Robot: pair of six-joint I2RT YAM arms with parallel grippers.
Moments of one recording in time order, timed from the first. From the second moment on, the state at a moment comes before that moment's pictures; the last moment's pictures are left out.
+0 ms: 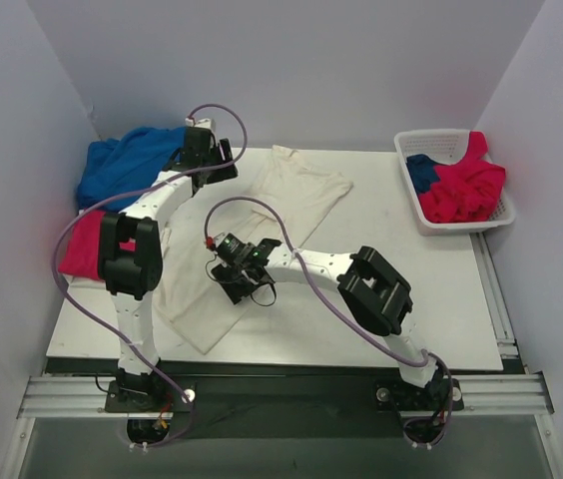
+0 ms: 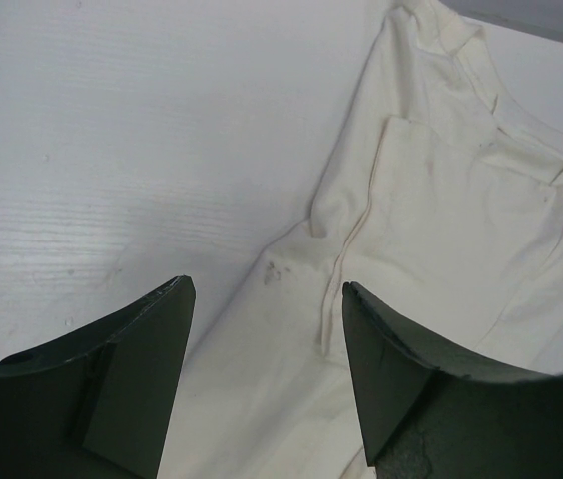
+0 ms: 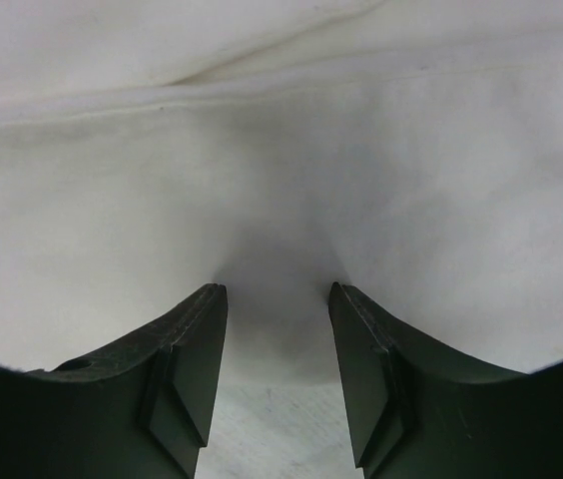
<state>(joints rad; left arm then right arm) -0.24 2.10 1.74 -0.25 -0.01 -0.41 1.01 2.15 1.58 -0.53 0.03 0.27</state>
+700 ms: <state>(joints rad) -0.38 2.29 1.92 -0.28 0.03 -0.40 0.98 1.71 0.97 -0.53 0.13 0.38</state>
